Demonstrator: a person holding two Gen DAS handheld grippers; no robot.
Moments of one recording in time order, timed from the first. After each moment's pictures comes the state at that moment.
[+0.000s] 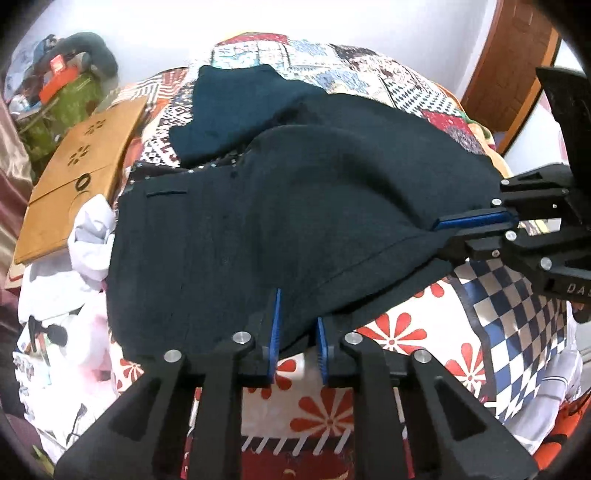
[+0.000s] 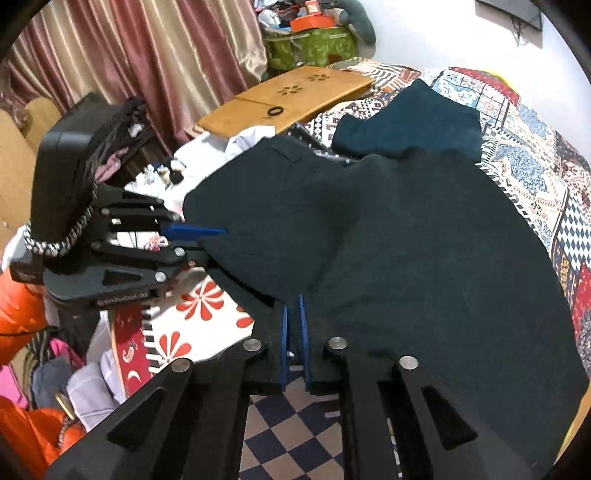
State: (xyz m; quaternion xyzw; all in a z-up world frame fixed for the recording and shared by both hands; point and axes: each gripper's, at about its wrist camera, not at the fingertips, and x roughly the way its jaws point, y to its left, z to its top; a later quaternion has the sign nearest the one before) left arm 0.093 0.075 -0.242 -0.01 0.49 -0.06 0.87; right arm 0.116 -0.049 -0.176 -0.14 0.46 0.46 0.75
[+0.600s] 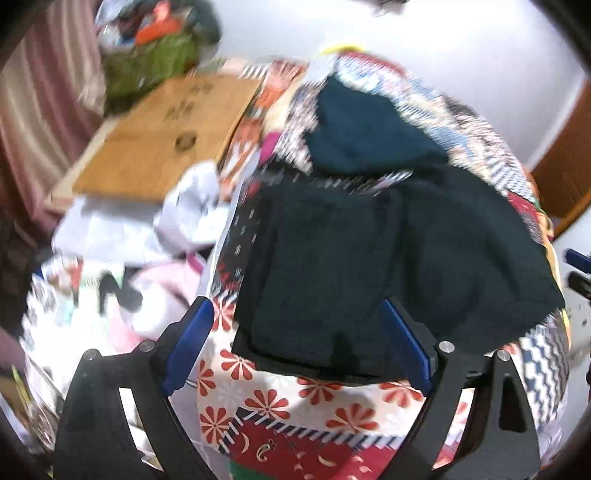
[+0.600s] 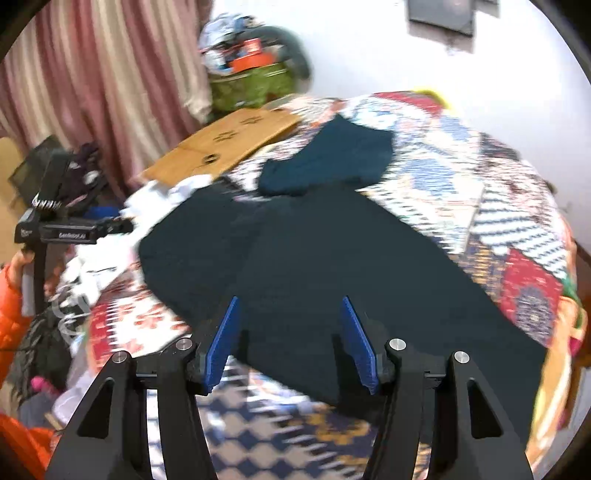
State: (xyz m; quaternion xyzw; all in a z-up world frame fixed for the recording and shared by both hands) left arm 0.092 0.196 -0.241 -0.13 0.49 0.08 0.86; right arm 0.140 -0.121 -0.139 -0.10 0.41 0.36 0.83
